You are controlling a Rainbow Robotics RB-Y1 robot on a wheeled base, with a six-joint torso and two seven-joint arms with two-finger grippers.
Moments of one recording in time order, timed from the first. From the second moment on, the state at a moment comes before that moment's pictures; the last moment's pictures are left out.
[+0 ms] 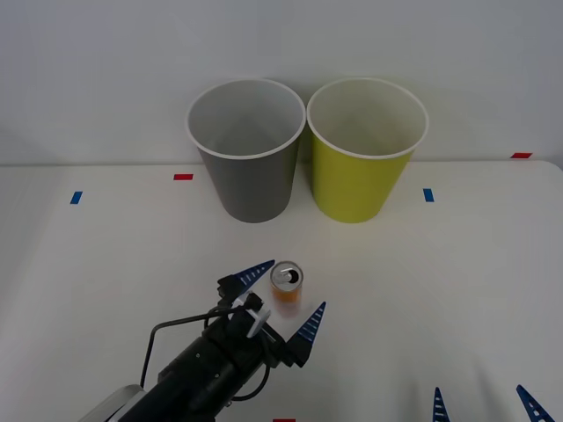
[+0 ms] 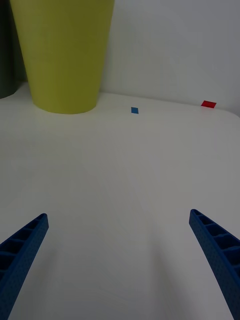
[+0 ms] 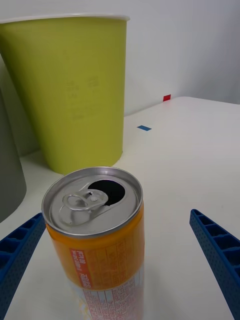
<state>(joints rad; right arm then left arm) 1.07 -0.18 0.23 -2.00 -0.02 -0.51 1.68 0.12 0.44 -0.70 -1.78 0.20 -0.14 -1.67</state>
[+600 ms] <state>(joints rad) 1.07 -0.18 0.23 -2.00 -0.02 -0.51 1.68 0.09 0.41 -0.70 -1.78 0.20 -0.07 -1.67</state>
